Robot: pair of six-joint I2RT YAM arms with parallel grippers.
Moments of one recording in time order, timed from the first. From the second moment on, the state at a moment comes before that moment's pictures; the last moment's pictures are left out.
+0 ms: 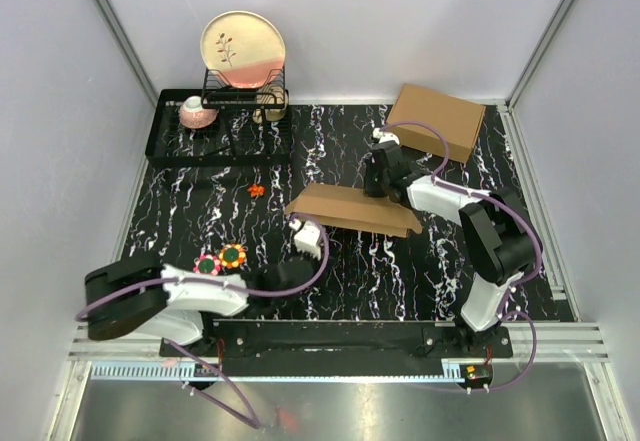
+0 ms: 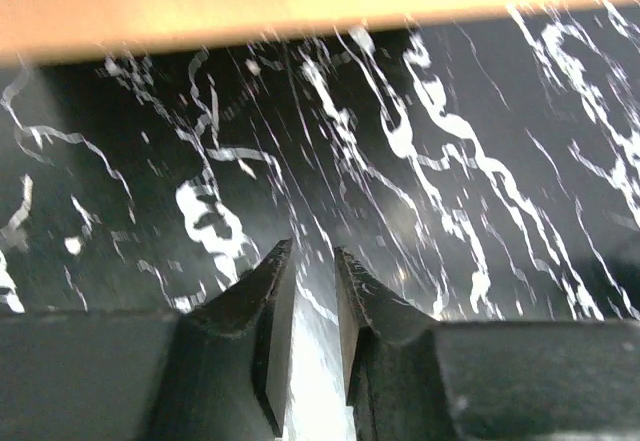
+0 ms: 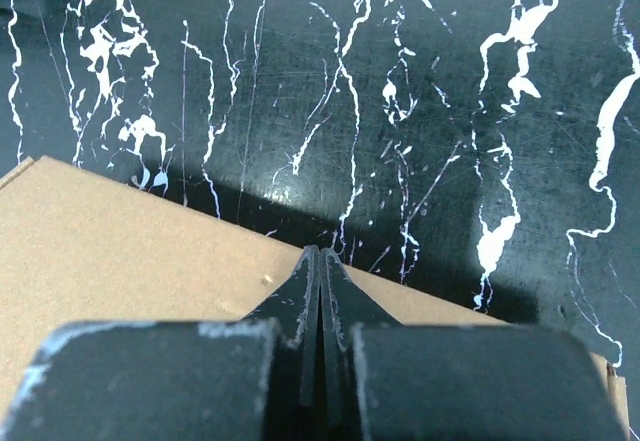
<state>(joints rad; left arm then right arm) -1.26 1.29 0.34 0.50 -0.51 -0.57 0.50 1.78 1.08 -0.03 0.10 0.41</state>
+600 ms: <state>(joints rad) -1.02 1.57 0.60 0.60 -0.50 -0.50 0.44 1.82 1.08 -0.05 -0.09 0.45</state>
